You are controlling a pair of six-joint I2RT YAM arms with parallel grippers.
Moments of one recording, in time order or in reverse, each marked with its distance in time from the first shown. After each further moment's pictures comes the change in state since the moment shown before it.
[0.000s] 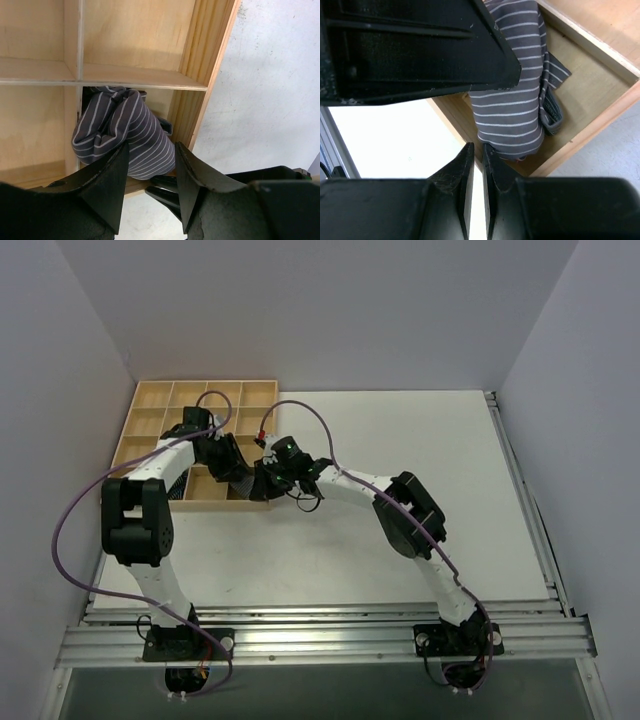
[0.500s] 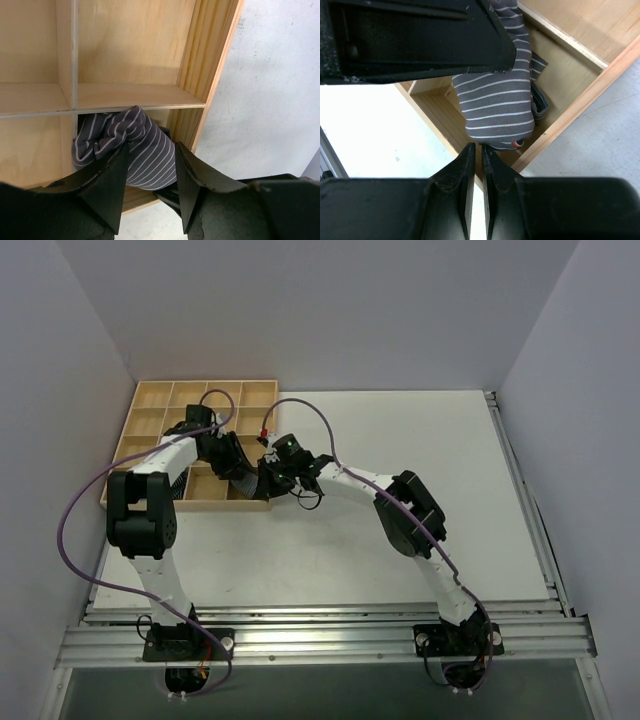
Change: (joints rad) left arm 0.000 0.072 0.055 0.006 0.021 0.006; right arm -0.013 0.005 0.030 -0.078 0.036 -0.012
